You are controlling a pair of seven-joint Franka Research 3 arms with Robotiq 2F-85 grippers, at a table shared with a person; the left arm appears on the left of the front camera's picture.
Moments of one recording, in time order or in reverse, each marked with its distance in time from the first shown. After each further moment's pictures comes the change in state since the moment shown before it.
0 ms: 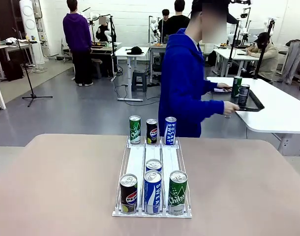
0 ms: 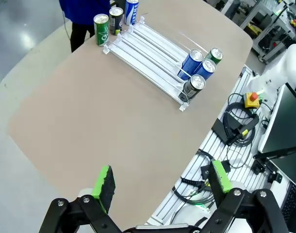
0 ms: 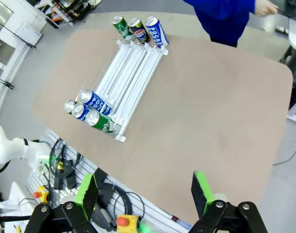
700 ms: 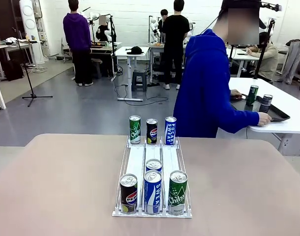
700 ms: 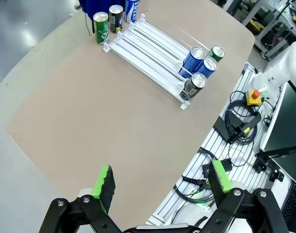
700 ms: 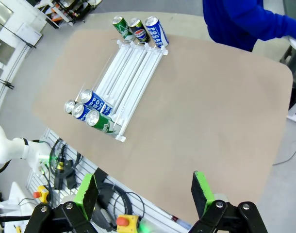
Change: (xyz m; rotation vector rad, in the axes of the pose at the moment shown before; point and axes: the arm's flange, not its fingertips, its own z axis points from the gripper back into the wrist) left arm 0.005 -0.005 -0.003 0.013 0.017 -0.007; right arm 0.000 0.000 0.000 0.000 0.000 0.000
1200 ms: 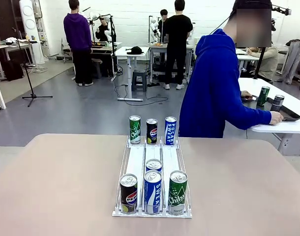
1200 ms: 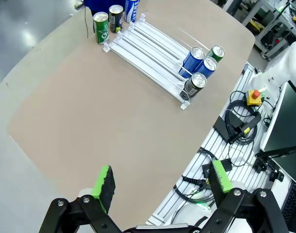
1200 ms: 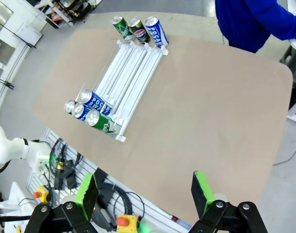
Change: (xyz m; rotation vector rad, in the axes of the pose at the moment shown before) left arm 0.000 0.000 0.000 0.000 0.000 0.000; right arm 0.000 0.000 0.000 0.000 0.000 0.000
